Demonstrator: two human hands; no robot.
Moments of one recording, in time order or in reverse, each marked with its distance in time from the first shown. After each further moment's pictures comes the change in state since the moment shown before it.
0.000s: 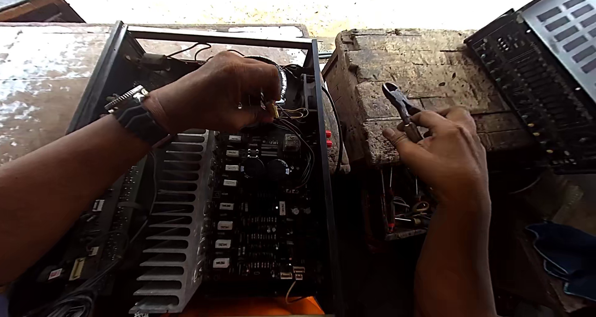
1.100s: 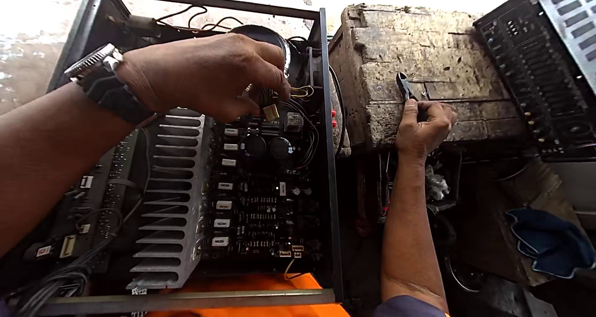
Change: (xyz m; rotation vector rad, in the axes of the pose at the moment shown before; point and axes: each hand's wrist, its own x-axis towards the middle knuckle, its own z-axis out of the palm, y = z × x) left_hand -0.005 0.008 -0.003 0.202 -0.249 0.014; right_hand 0.033 0.076 0.109 0.156 0.502 0.159
